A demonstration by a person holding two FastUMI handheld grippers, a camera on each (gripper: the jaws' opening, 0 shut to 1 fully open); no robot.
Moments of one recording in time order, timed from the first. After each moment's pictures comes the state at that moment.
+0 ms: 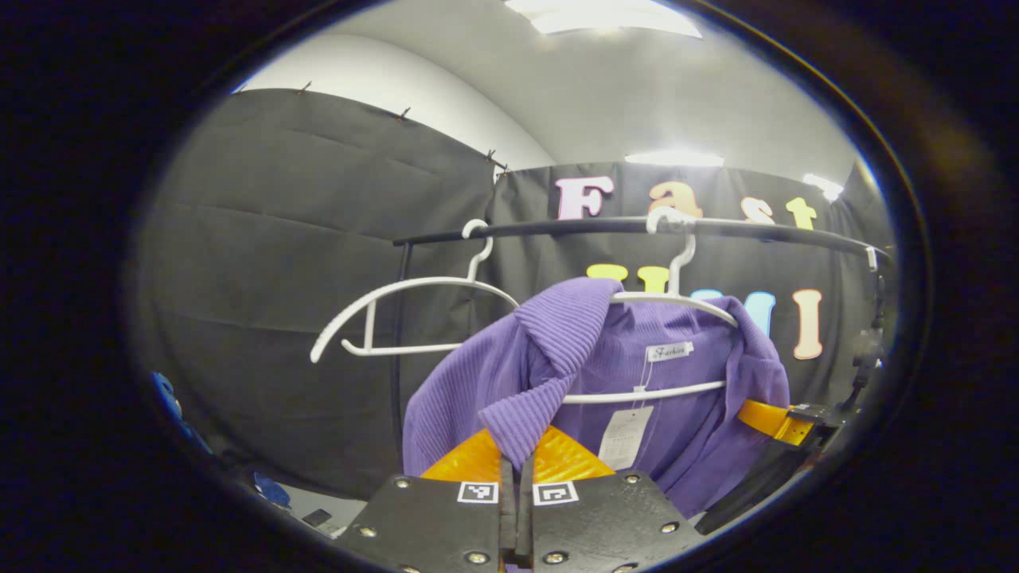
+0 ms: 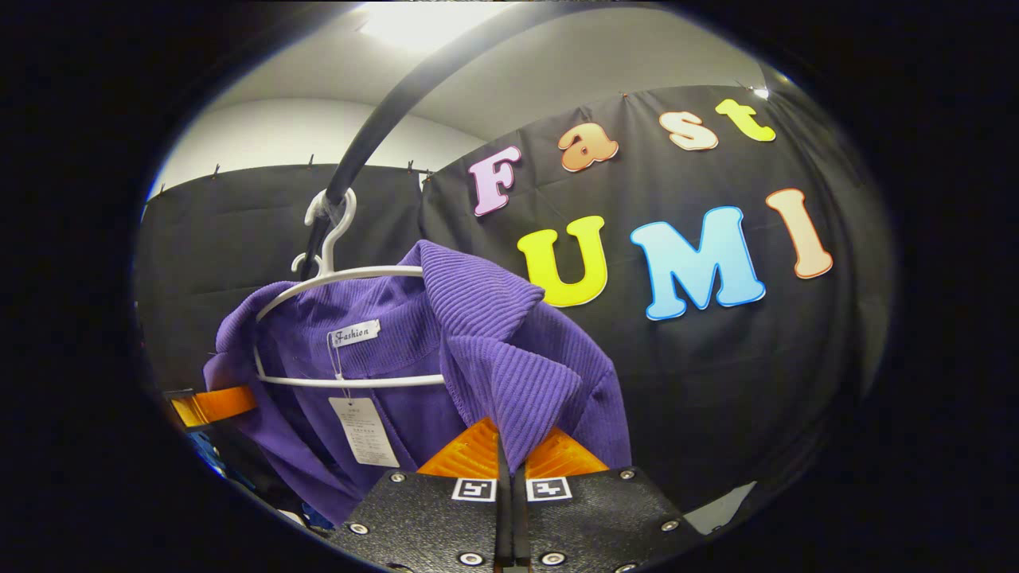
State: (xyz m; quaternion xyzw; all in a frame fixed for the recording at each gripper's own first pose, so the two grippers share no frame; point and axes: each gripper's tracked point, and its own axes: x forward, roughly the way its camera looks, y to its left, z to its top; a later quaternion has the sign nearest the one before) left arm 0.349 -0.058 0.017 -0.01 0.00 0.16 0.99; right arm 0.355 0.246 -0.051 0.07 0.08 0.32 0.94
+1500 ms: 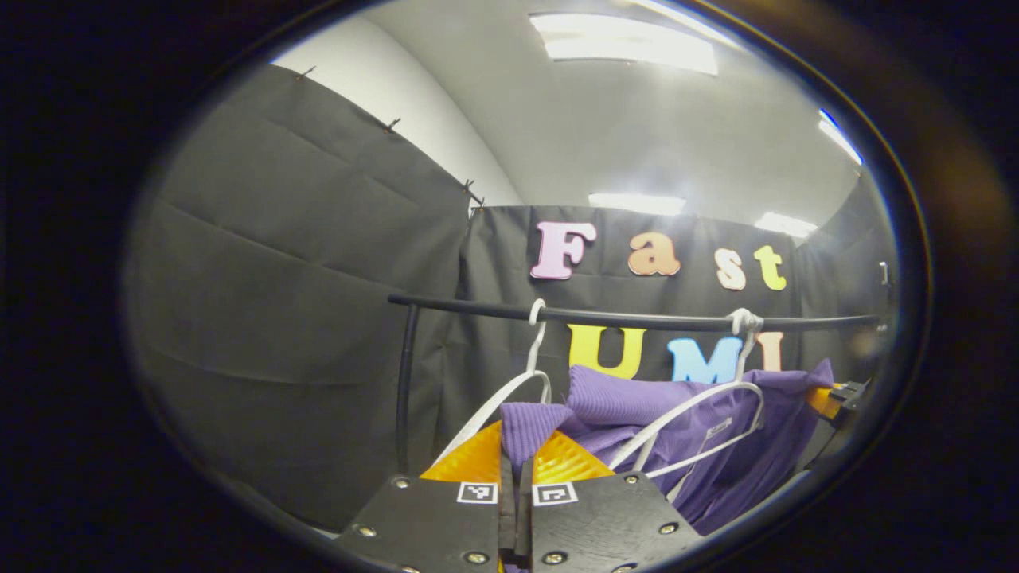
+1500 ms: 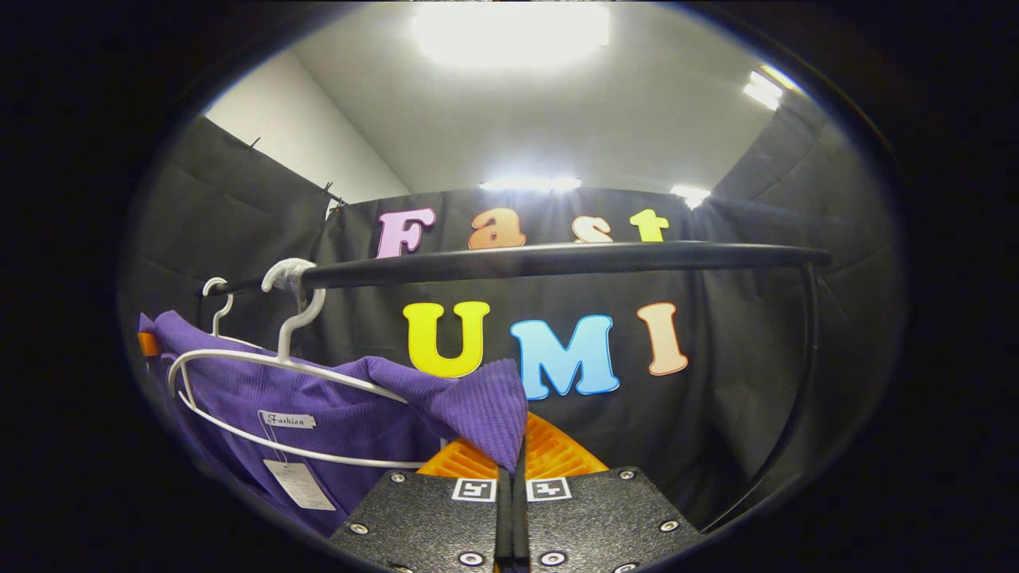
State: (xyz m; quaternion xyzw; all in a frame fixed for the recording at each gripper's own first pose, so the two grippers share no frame) left arm 0.388 0.078 0.090 -0.03 -0.05 0.03 1.00; right arm 0.320 0.220 0.051 -0.01 -0.05 0.06 1.00
